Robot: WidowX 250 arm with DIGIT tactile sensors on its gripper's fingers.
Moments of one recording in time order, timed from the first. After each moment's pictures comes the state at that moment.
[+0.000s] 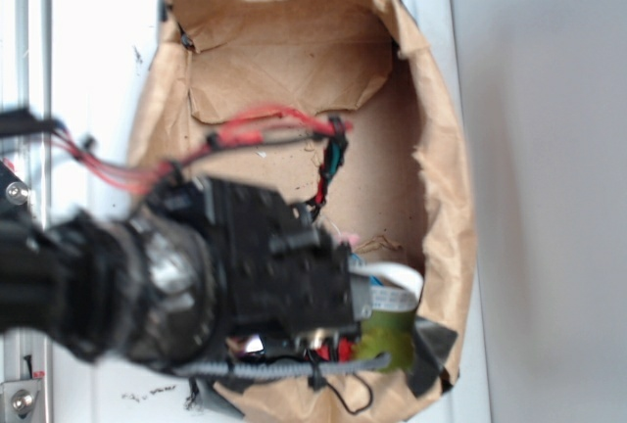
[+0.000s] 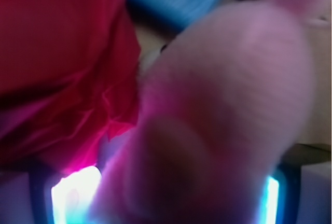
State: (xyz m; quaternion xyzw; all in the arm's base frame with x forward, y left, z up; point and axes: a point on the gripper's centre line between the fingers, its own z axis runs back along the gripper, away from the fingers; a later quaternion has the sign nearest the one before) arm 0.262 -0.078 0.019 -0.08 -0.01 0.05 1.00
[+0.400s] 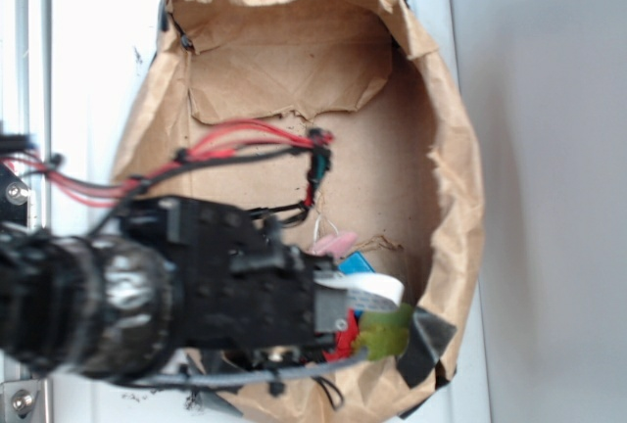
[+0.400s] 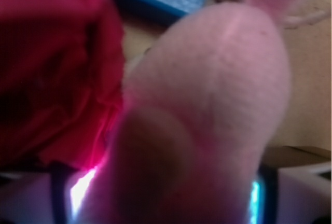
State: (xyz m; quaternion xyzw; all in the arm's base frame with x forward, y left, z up) arm 0.235 -0.073 0.010 -0.07 -0.01 0.07 1.00
